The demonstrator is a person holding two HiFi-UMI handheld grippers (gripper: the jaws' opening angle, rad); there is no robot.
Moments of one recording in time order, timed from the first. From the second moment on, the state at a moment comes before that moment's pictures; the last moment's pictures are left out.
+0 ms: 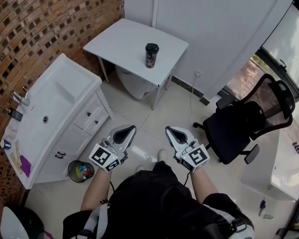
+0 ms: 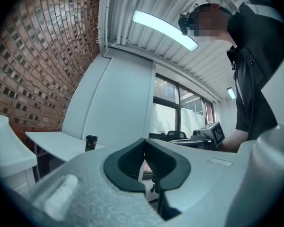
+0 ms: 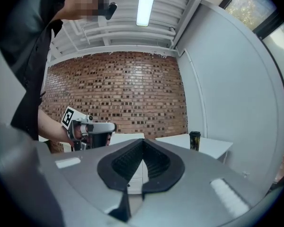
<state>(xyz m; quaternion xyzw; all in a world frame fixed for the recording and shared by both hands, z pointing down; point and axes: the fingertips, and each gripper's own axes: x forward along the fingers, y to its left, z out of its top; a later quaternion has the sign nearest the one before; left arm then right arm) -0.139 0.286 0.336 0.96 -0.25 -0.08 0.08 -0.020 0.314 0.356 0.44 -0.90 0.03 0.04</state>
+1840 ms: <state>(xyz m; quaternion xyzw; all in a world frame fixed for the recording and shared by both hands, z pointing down) -0.017 -0.077 0.353 0.93 -0.33 -0.09 0.09 0.105 -0.051 0.349 0.35 -0.93 0.01 0.03</state>
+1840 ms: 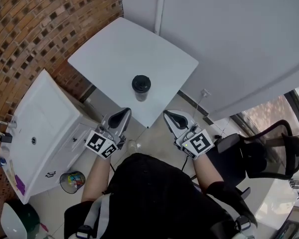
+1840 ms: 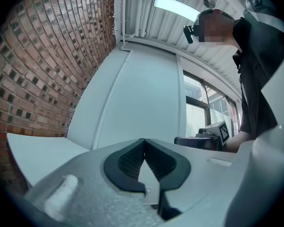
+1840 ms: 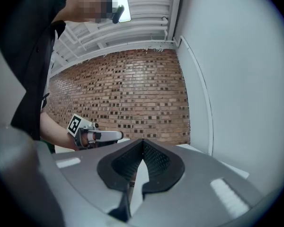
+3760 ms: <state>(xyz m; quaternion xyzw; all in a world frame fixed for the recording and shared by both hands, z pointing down) -0.007 -0.170 0.508 0.94 -0.29 0.07 0.16 0.099 -0.179 0.403 0.38 -0.92 0.06 0.04</state>
